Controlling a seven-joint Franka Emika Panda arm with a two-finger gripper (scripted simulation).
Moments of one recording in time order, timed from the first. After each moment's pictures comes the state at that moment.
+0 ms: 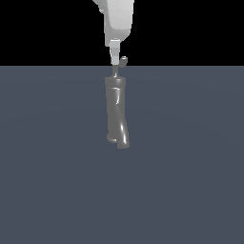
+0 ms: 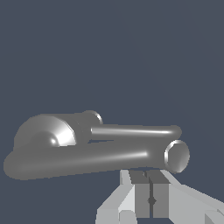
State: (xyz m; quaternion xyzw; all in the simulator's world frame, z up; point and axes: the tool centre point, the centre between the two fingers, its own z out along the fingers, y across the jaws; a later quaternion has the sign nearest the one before) arm -0.057 0.018 0.300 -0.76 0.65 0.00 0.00
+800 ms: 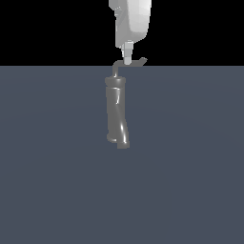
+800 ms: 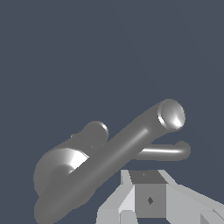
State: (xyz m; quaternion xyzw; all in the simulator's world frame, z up) arm -0.029 -0.013 0.301 -0.77 0.64 0.01 0.00
